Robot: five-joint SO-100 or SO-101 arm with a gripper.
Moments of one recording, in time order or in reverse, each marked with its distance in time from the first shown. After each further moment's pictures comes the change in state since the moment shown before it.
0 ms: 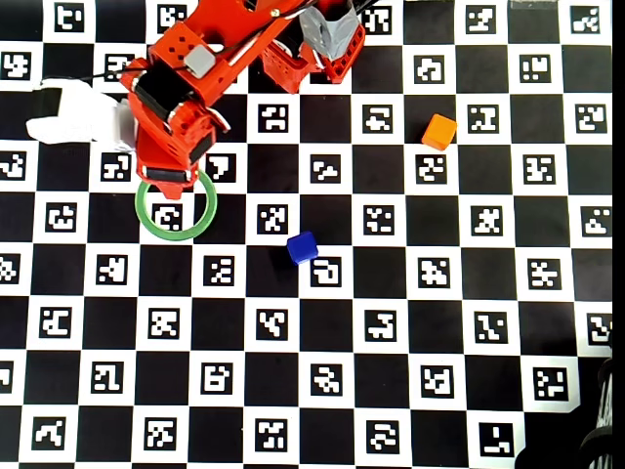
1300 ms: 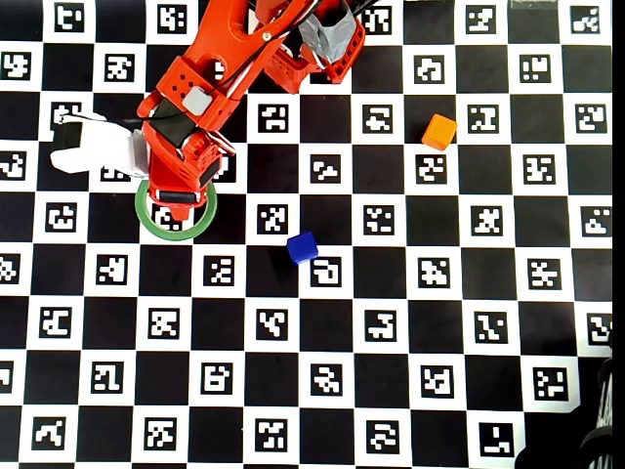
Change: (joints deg) arm -3.7 -4.2 20.1 -27.0 -0.1
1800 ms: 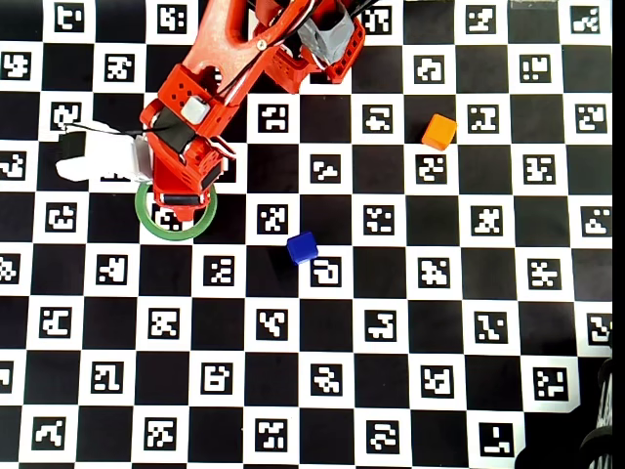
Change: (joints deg) arm 0.0 -4.5 1.2 -3.3 -1.1
